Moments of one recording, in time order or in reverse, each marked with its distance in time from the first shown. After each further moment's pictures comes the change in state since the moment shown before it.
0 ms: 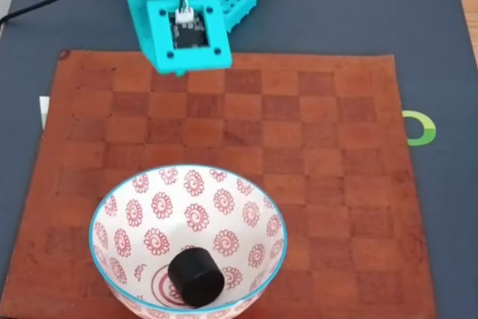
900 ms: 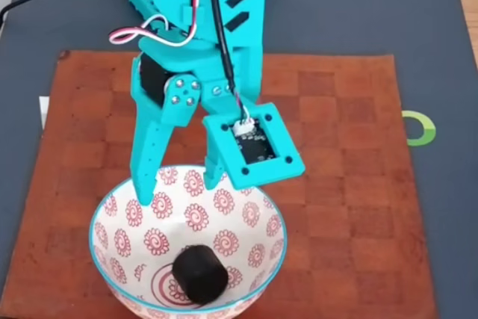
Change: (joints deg) arm -3.6 -50.1 -55.8 2.5 -11.1
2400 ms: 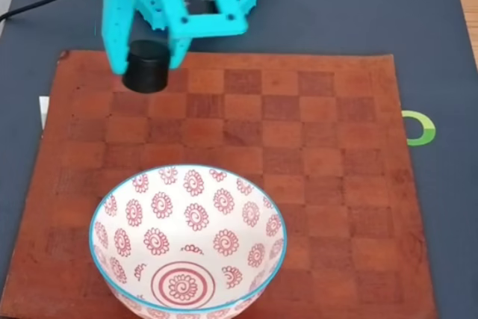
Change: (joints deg) arm 0.4 34.6 32.9 -1.8 -0.2
